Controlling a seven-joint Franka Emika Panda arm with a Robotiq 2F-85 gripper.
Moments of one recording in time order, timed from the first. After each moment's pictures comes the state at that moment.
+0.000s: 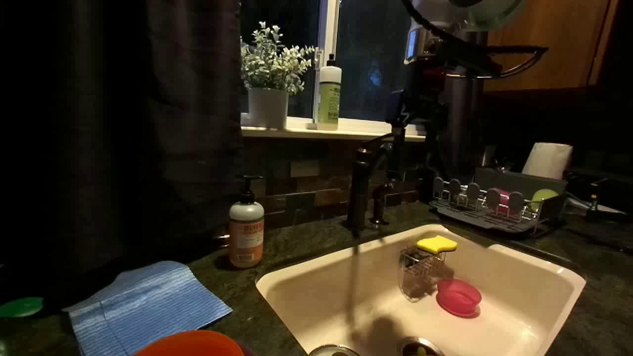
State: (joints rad) arm 0.09 -0.25 0.19 -2.21 0.10 1.96 0.30
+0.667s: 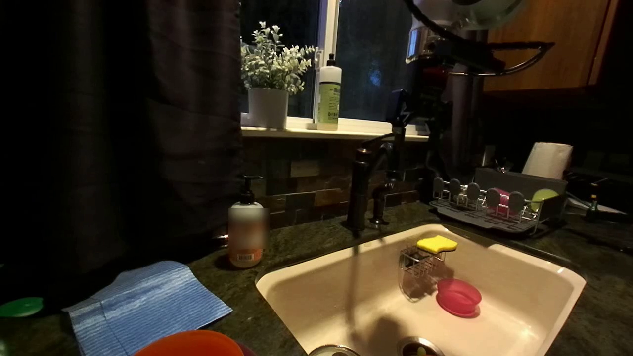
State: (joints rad) arm 0.09 -0.26 0.19 -2.21 0.10 1.95 0.38
